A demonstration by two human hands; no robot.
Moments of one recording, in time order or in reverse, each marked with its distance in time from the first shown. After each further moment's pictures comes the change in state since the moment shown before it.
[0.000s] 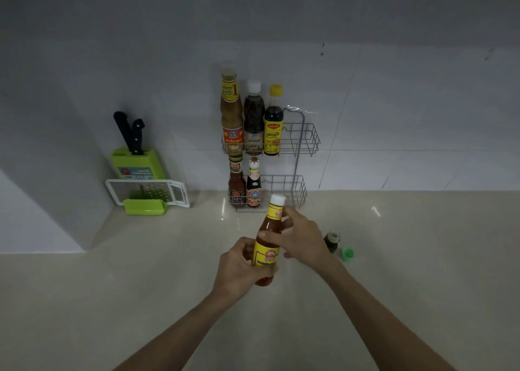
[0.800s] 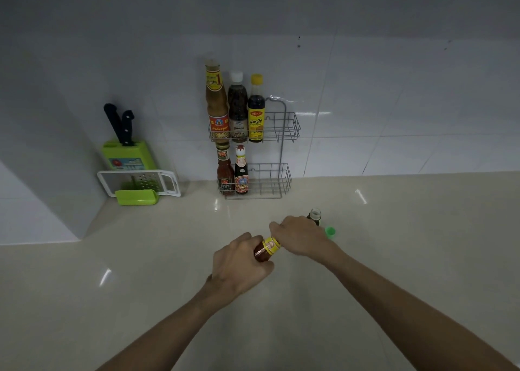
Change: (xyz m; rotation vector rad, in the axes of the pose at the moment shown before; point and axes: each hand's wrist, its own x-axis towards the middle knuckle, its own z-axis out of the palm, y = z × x) left_hand -0.054 0.033 0.017 0.665 -0.023 0.203; right_hand -0.045 0.009 -0.014 -0.722 -0.161 -0.067
